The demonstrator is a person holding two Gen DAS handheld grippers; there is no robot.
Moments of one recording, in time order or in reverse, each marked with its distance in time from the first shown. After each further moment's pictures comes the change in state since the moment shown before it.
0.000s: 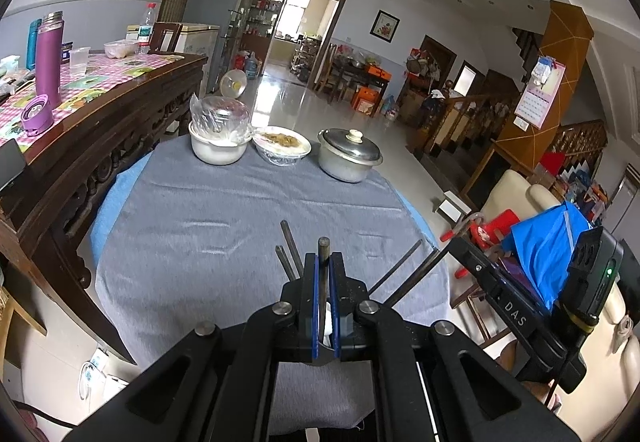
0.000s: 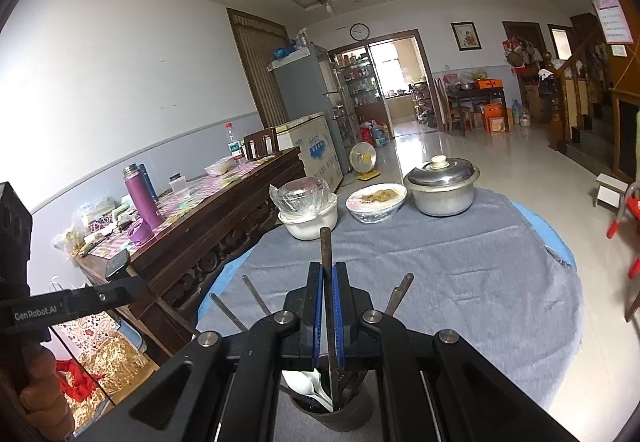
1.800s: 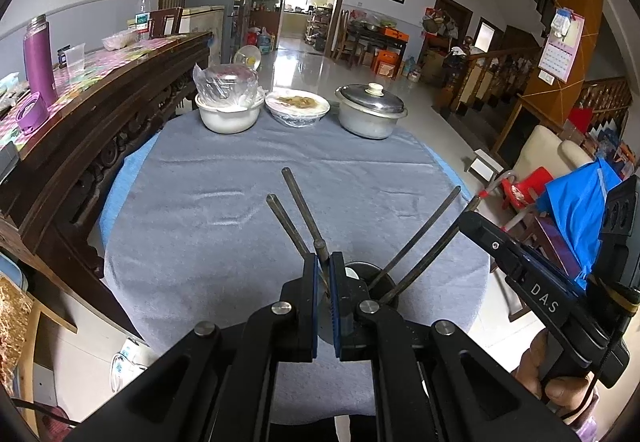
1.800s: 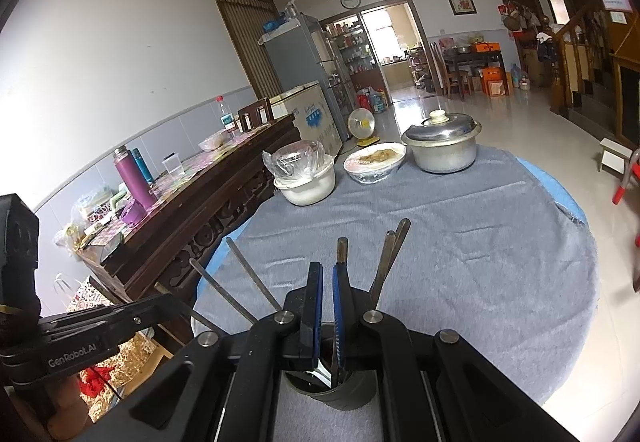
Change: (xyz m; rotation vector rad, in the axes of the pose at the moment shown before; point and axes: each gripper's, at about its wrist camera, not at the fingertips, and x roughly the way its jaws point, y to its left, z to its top) left arm 0.045 -0.020 -0.028 0.079 0.117 0.134; right arm 0.029 -0.012 -0.025 0.061 0.121 0.014
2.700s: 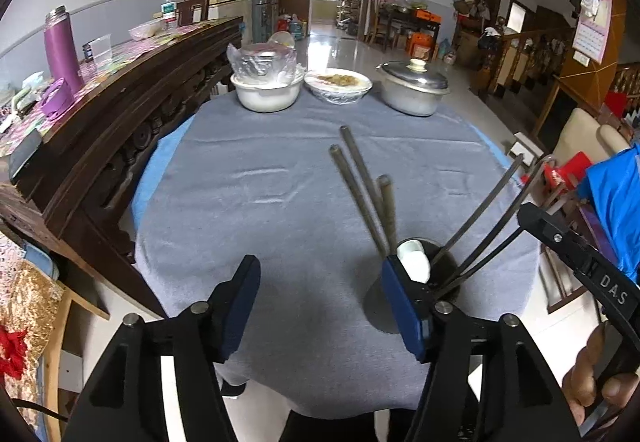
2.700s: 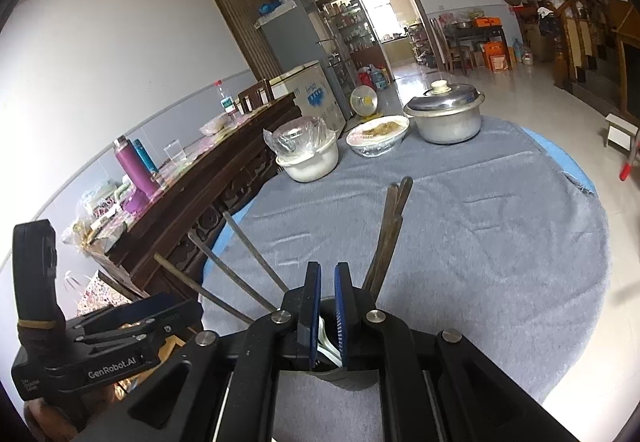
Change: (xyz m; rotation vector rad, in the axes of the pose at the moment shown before) left arm 0.026 0.021 -0.017 0.006 0.058 0.169; right arm 0.012 -0.006 -0.013 0.037 0.082 0.022
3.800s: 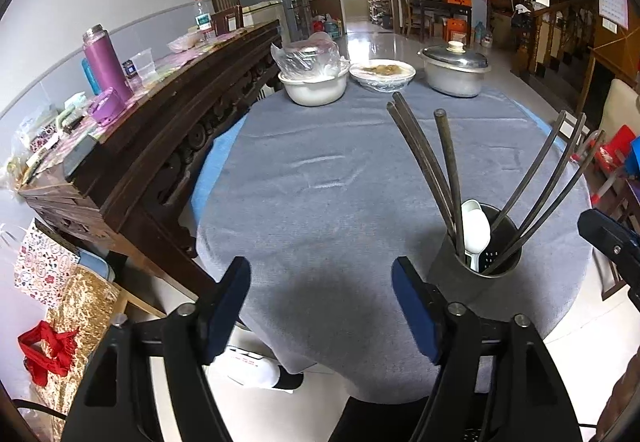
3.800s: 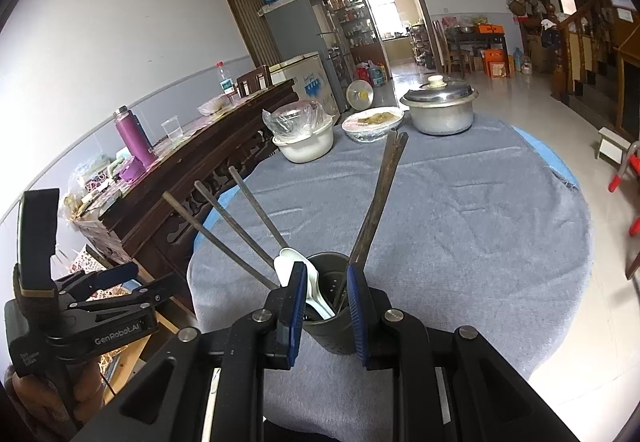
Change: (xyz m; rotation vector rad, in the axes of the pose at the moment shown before) left arm -0.011 0.007 -0.026 0.066 -0.007 0.218; right arm -0.022 0.012 -0.034 -0.064 0.019 -0.048
